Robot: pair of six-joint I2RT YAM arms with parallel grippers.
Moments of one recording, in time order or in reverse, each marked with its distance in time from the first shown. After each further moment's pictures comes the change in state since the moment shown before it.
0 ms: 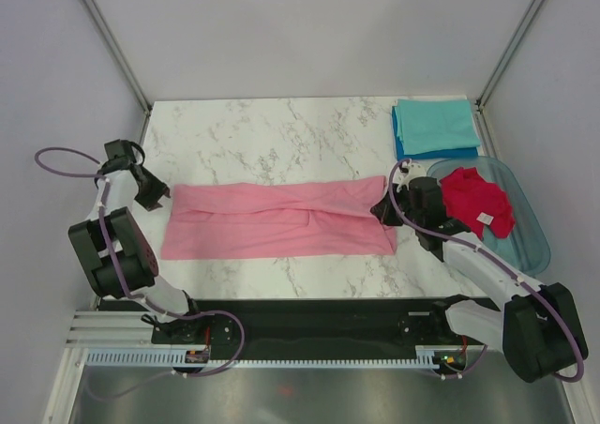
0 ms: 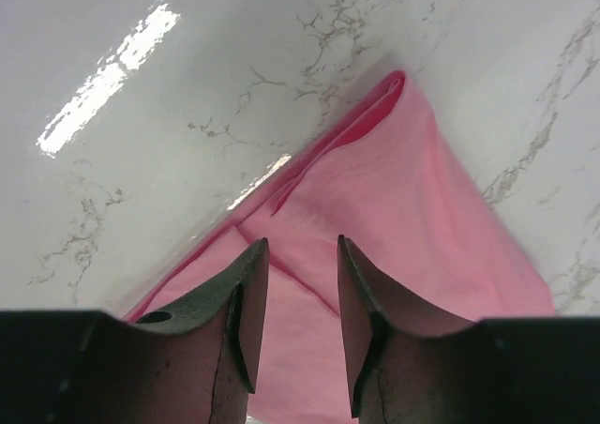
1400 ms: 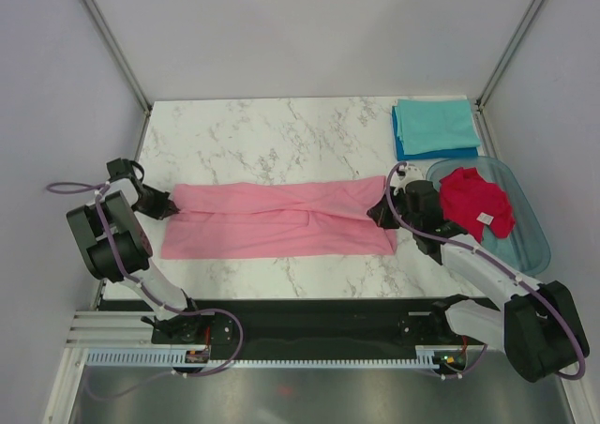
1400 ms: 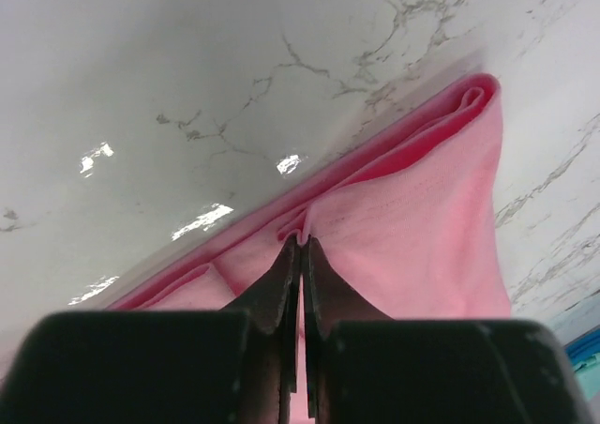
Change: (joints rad) left arm 0.086 0.135 -0.101 0.126 0.222 -0.203; right arm 0.034 0.002 -0.029 0.050 -0.002 0.026
